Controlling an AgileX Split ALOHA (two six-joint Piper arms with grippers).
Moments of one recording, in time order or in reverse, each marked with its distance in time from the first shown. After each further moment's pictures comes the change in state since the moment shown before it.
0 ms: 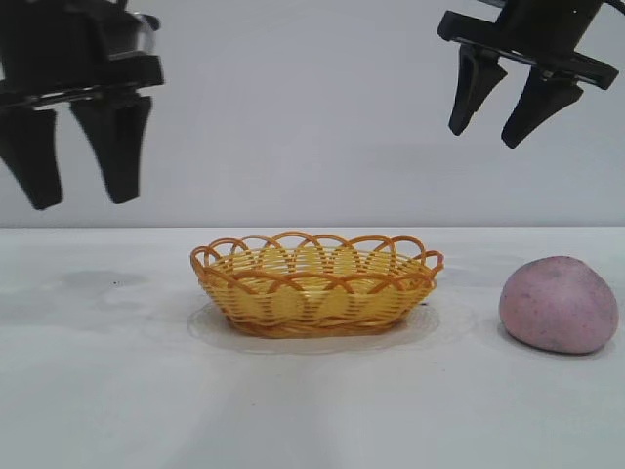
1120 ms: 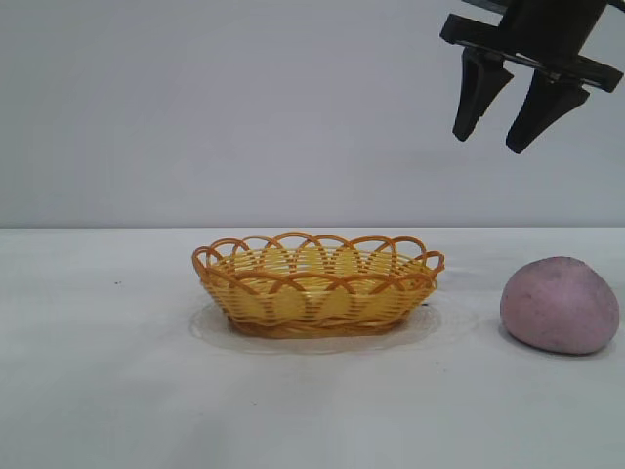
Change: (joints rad) left arm 0.270 -0.823 0.414 0.104 0.160 -0.089; right arm 0.000 0.000 0.000 -0.022 0.045 0.000
